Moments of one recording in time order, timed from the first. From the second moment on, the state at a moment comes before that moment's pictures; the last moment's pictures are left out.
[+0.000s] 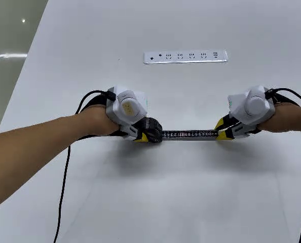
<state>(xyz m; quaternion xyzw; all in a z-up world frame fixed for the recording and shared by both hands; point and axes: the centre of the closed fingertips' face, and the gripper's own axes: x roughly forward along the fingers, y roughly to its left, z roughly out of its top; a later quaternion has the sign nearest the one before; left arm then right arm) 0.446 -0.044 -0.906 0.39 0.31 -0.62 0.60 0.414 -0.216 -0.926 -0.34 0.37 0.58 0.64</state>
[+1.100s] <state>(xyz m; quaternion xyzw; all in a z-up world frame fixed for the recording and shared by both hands) 0.447 -0.043 -0.908 0.40 0.31 -0.62 0.60 0.408 -0.259 -0.929 -0.34 0.39 0.56 0.65</state>
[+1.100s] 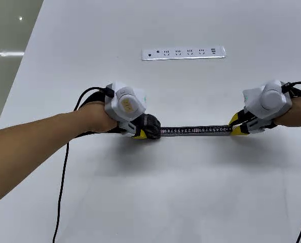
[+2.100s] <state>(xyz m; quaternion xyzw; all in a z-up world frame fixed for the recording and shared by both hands) 0.446 -0.044 -0.908 0.40 0.31 -0.62 0.60 0.406 -0.283 -0.925 -0.34 0.41 0.55 0.65</state>
